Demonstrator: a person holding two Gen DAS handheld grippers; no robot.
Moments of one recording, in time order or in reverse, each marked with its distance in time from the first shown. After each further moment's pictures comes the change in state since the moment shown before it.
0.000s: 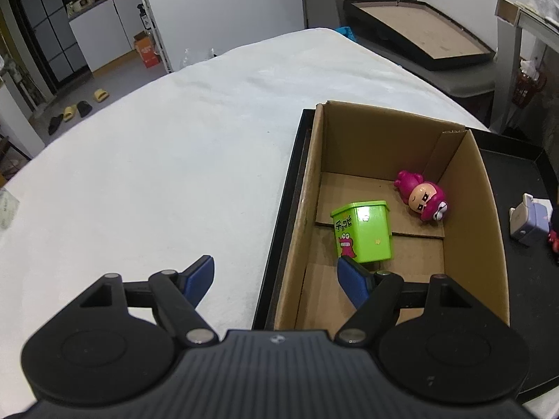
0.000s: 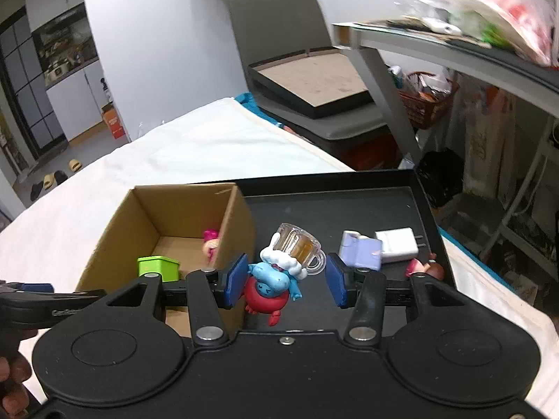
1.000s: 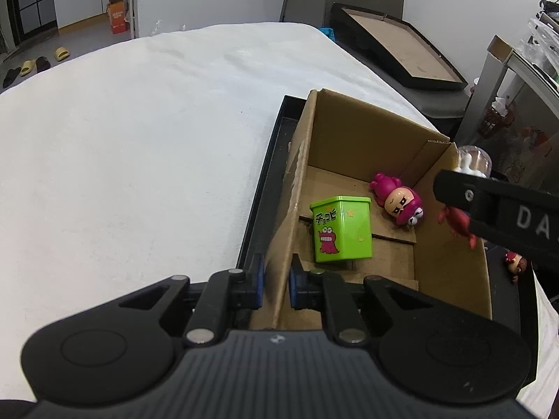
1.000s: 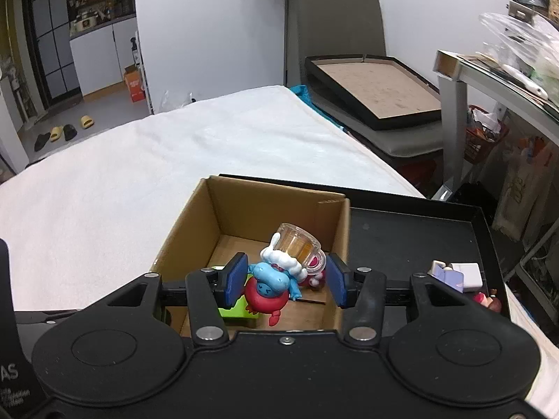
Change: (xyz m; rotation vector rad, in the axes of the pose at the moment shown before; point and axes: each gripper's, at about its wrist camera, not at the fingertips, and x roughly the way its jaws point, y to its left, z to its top) left arm 0.027 0.035 -0.012 -0.132 0.018 -0.249; right arm 0.029 0.117 0.013 -0.171 0.037 -0.028
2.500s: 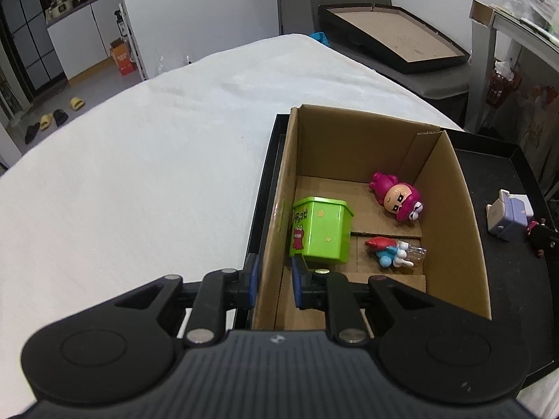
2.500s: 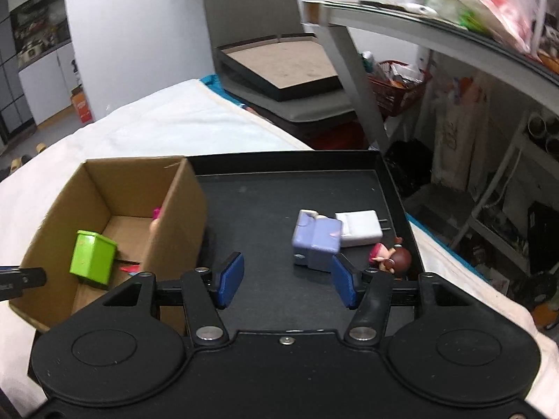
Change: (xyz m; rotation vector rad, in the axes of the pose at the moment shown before) left arm -0.018 -0.046 0.003 0.172 -0.037 0.170; right arm -0.001 -0.136 -0.056 0.187 0.006 -0.096
